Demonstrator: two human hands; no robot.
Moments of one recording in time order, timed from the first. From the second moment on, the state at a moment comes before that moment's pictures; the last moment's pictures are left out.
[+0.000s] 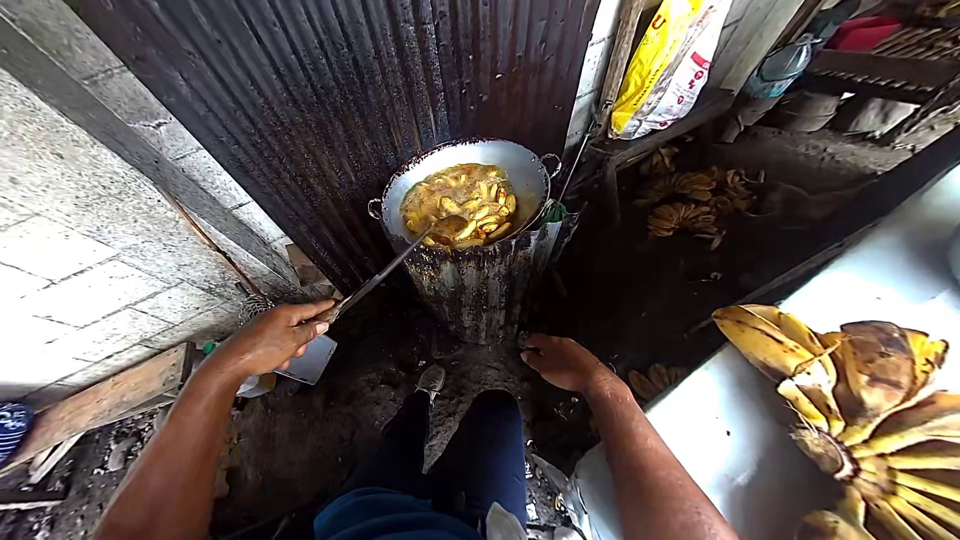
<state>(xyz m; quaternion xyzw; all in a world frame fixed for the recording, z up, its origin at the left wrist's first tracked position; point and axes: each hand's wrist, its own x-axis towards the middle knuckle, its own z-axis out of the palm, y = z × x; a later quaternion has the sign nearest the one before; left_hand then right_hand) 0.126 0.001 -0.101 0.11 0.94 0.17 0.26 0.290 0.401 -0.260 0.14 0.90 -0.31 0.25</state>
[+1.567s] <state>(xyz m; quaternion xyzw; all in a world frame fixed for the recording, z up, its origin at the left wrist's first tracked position) 0.050 0.005 -0.083 0.16 0.98 0.04 0.09 0.292 0.400 -0.255 0.15 0.90 -0.31 0.26</state>
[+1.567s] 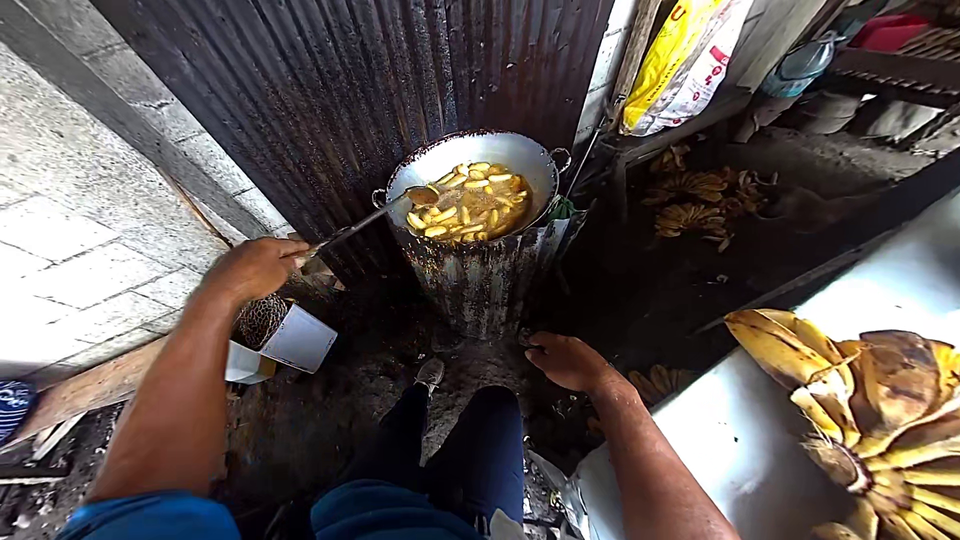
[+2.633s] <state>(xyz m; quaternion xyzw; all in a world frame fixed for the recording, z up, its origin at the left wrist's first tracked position) 0.009 0.284 -0.308 -0.02 0.85 0.45 0.27 0.293 0.402 -0.256 0.16 0.89 -0.32 0.27</state>
